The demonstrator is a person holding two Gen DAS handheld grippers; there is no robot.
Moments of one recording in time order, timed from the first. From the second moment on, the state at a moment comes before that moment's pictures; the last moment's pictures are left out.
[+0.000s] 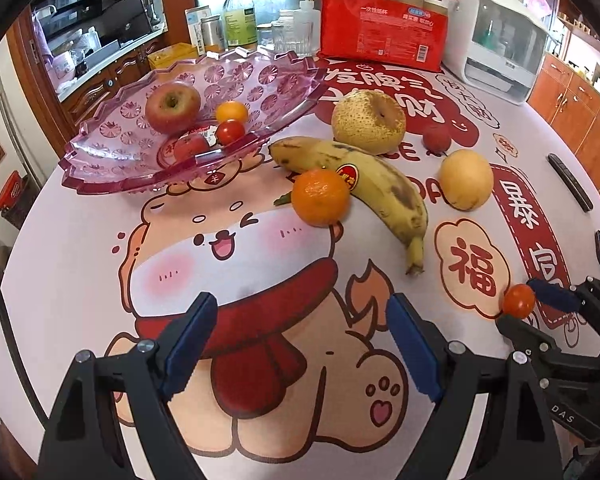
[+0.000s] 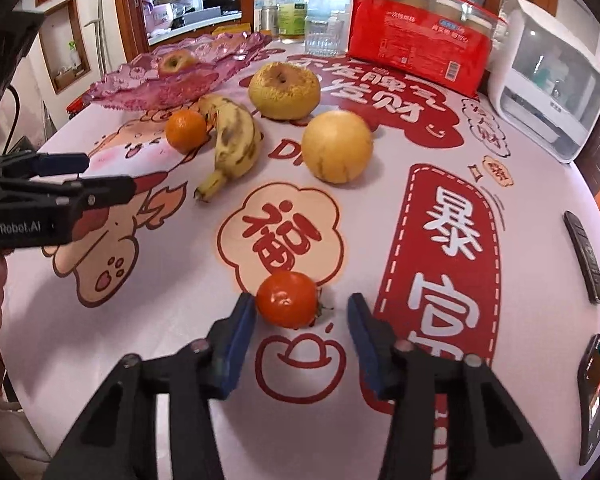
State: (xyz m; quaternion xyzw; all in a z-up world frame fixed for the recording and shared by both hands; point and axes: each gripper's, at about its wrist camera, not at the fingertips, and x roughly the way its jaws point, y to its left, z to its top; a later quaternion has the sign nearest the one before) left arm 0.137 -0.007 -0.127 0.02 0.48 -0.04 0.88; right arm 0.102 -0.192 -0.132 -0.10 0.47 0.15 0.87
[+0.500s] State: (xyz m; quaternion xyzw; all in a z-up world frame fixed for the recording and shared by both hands) left arm 0.185 0.002 -0.134 -0.04 0.47 0.00 0.88; right arm 0.132 -0.186 -0.127 -0.06 0.46 0.15 0.87
